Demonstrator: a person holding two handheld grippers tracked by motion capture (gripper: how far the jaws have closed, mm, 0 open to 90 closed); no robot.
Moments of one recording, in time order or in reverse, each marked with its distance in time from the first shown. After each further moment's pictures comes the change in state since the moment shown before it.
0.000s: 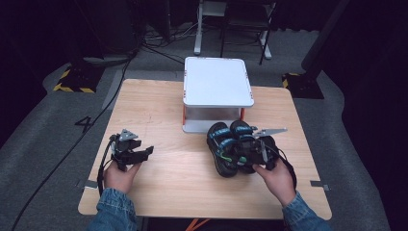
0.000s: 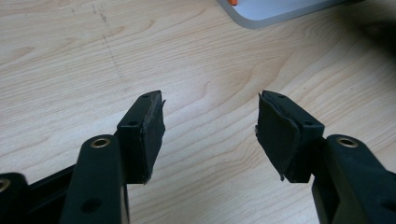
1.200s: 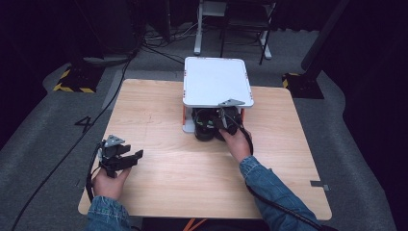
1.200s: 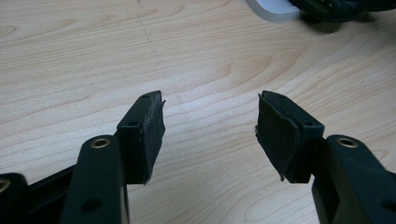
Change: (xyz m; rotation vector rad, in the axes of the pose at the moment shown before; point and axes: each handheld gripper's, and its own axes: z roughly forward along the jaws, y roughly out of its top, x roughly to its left) left arm 0.014 -0.018 -0.021 -0.013 0.017 -0.063; right arm -0.009 0.094 0.122 -0.200 -0.223 -0.104
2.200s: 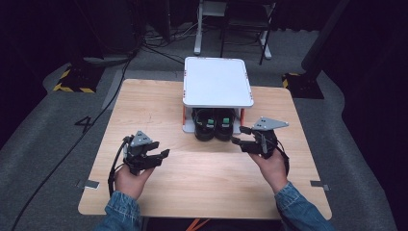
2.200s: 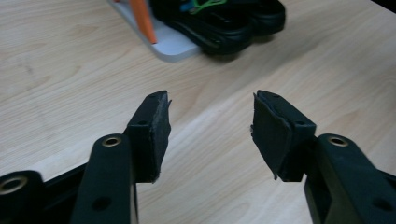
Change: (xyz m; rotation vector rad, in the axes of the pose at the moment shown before) left arm -0.077 0.032 0.007 -0.031 -0.175 0.185; right arm -0.026 -0.051 -0.129 -0.114 0.263 -0.134
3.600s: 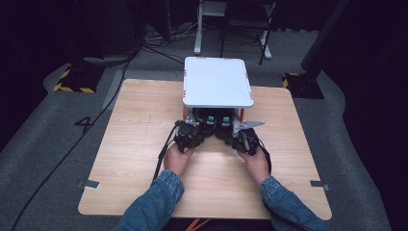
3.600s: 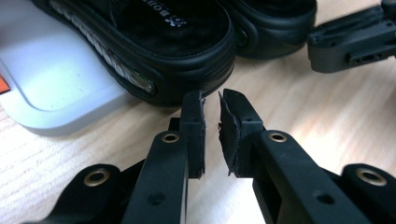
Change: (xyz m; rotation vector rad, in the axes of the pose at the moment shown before) left arm -0.008 0.051 0.167 0.122 -0.091 -0.093; right arm -0.027 -0.043 0.089 0.176 0.018 0.118
